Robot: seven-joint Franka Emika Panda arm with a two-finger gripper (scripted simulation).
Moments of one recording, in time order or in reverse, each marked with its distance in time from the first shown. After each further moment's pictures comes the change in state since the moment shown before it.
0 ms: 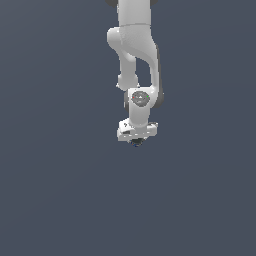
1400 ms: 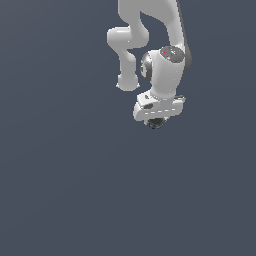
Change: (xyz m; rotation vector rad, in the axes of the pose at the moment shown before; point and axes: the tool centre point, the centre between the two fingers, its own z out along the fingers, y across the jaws) arm 0.017 -0.075 -0.155 -0.001 0.000 -0.001
